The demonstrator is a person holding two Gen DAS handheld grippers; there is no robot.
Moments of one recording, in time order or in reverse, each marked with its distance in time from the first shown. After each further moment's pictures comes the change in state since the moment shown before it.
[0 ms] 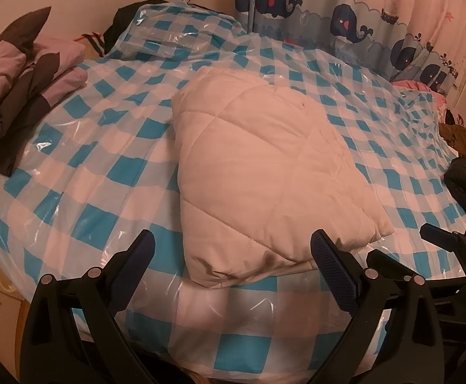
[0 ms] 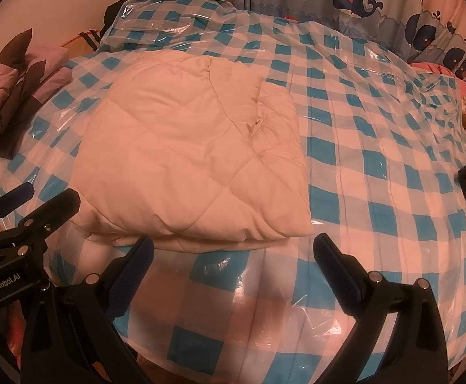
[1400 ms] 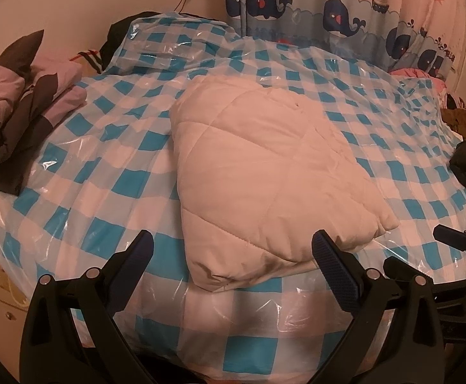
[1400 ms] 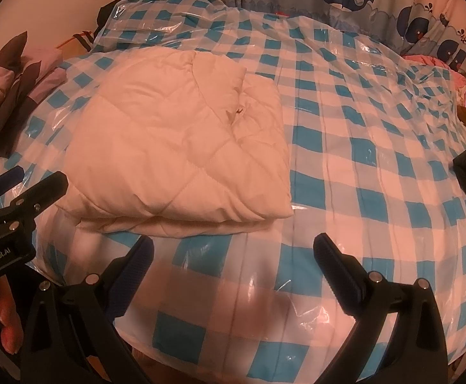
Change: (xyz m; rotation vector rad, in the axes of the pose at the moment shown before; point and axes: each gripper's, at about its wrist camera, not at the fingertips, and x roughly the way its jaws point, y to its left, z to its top) left arm -0.004 -0.006 0.010 0.090 -0.020 0.036; right arm -0.002 -0.025 -0.014 0.014 0.008 0.002
